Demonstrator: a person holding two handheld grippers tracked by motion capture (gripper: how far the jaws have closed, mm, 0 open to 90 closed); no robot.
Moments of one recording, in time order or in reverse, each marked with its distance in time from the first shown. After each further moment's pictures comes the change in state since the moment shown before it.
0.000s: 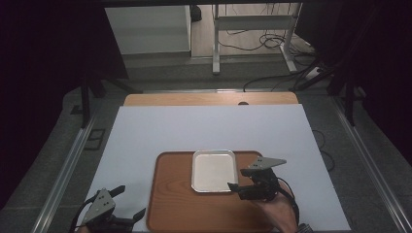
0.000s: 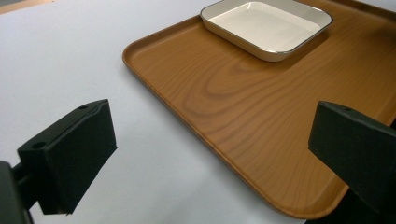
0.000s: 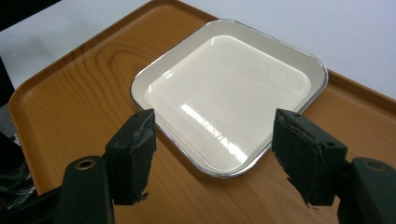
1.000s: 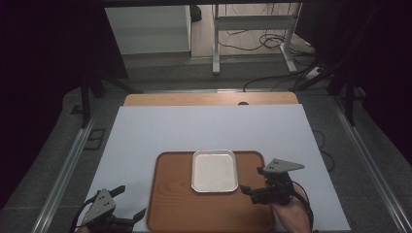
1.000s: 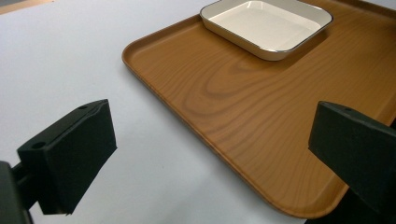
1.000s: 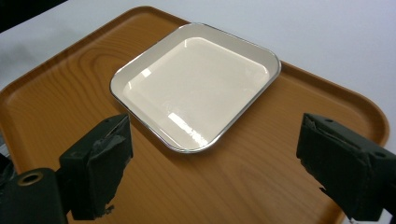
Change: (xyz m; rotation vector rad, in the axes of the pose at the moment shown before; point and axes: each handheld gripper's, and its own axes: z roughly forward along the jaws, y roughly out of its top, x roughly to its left) left arm -0.001 0.000 0.000 0.003 0.001 0.006; right arm -0.015 -0.017 -0.026 -0.056 -0.056 0.020
